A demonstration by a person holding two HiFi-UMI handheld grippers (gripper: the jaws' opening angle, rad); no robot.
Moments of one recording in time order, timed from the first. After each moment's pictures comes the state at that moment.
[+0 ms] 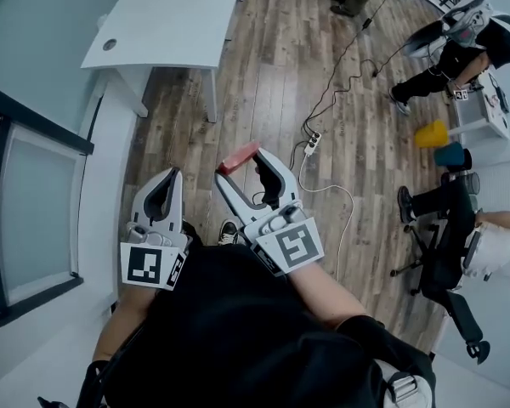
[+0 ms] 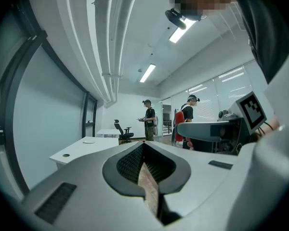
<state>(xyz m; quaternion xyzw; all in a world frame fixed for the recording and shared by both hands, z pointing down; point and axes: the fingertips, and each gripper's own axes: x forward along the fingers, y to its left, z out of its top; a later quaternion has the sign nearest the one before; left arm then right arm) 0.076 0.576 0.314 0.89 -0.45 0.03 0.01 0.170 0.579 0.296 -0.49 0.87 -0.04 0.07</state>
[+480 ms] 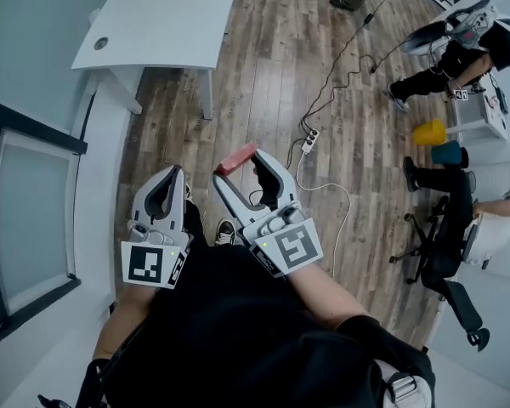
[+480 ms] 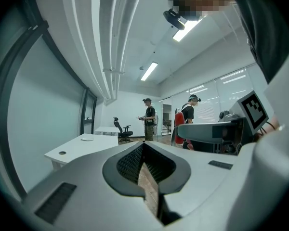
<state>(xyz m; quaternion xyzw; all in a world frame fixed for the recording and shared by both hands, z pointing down) 0.079 0.532 0.328 0.89 -0.45 0.03 0.03 0.166 0.538 0.310 -0.50 0.86 -0.07 0.06</state>
